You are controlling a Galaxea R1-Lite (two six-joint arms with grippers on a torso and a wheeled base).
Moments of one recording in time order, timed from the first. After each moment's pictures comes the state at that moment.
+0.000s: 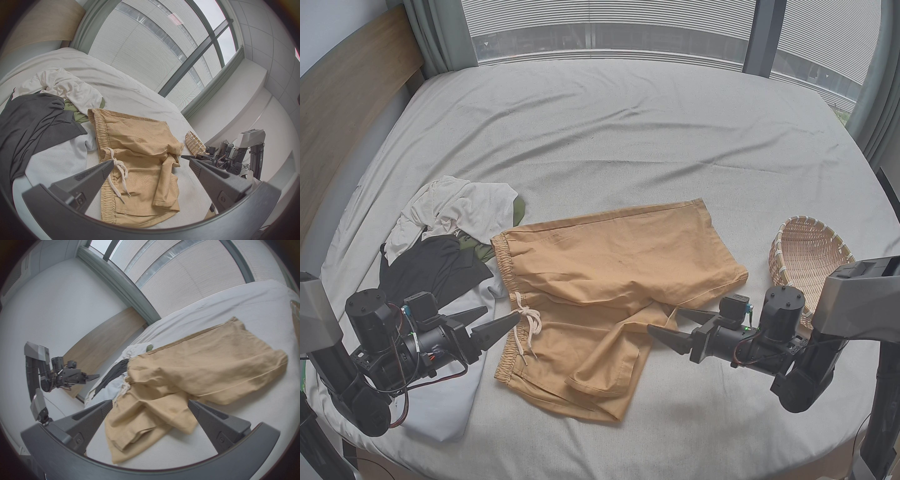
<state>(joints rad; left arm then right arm) -0.21 1.91 -0.21 -1.55 -0.48 -0.36 0.42 2.21 -0.50 -1.54 0.39 0.26</state>
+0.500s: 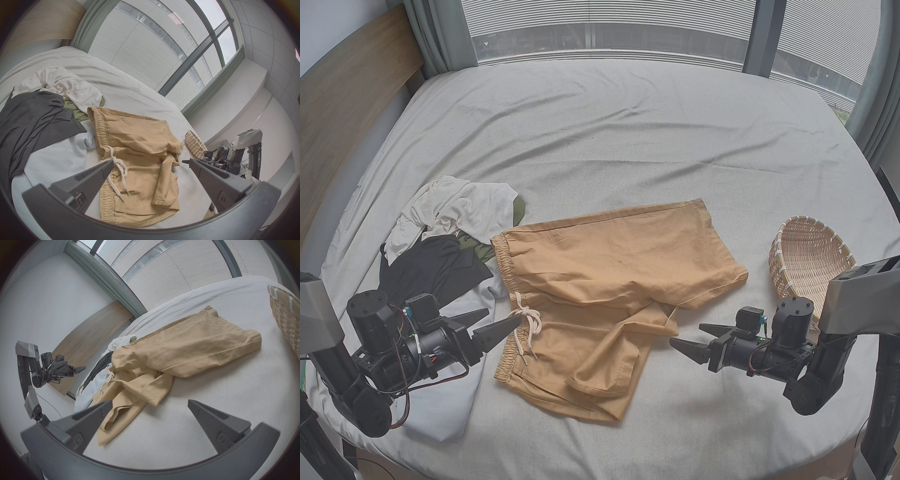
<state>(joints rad) -0.21 1.92 -0.21 -1.55 -0.48 -0.36 0.36 2.26 -0.43 -1.54 0.41 0.25</state>
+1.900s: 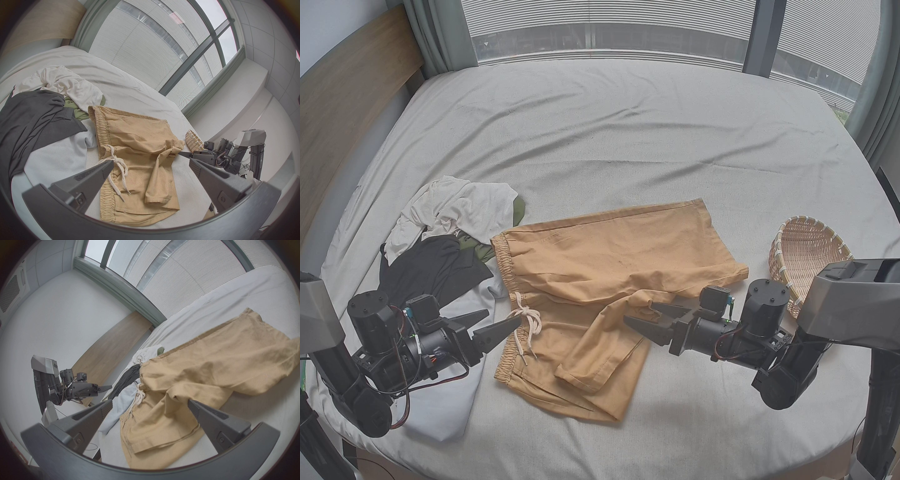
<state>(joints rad) -0.21 1.92 -0.20 -1.55 -0.48 -0.36 0.51 2.26 -0.66 -1.54 0.46 0.40</state>
